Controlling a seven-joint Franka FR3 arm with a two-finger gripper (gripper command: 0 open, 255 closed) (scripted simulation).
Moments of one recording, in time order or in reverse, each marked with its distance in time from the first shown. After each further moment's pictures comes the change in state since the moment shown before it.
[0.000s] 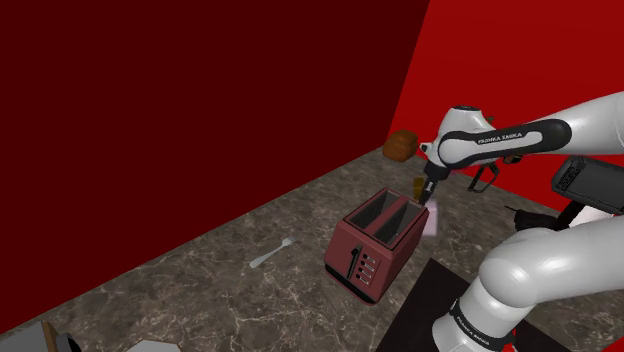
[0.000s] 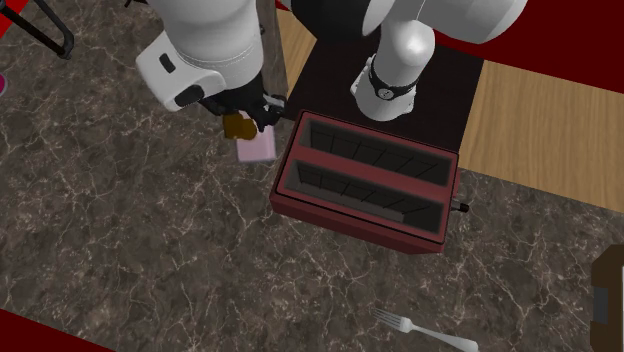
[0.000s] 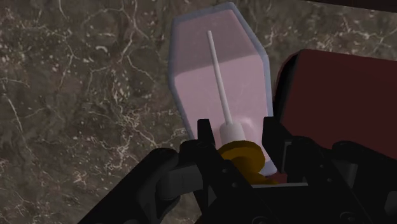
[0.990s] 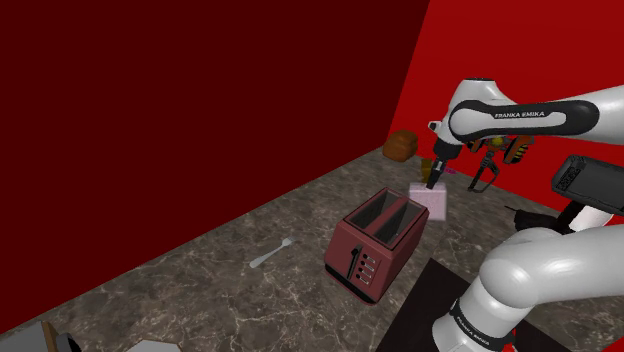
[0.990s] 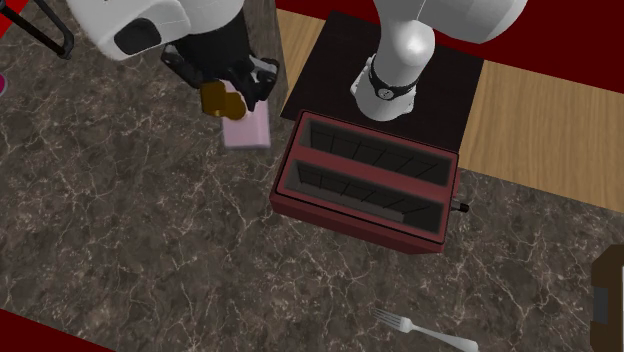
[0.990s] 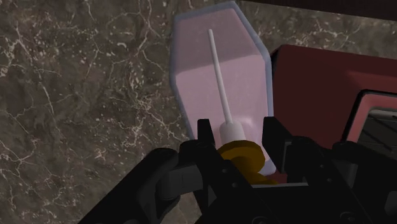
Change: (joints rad) arm 0.011 -0.088 0.050 0.143 0.045 -0.233 -0.019
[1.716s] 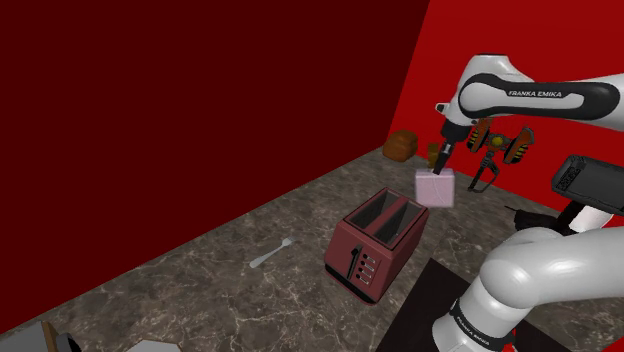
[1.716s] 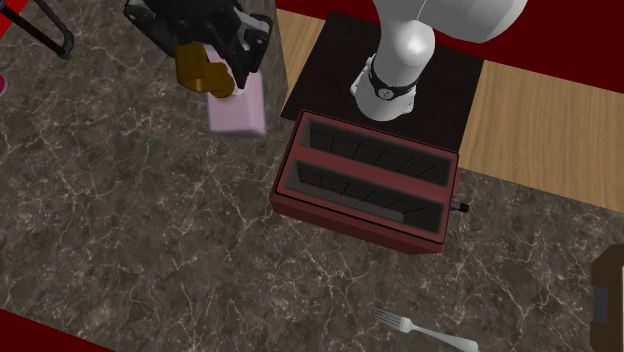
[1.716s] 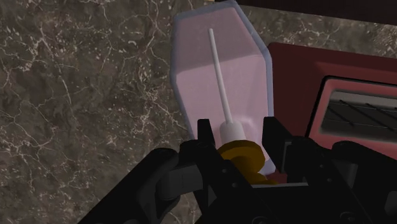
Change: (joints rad) arm 0.010 -0.025 0.034 0.132 0.030 -0.157 -0.013
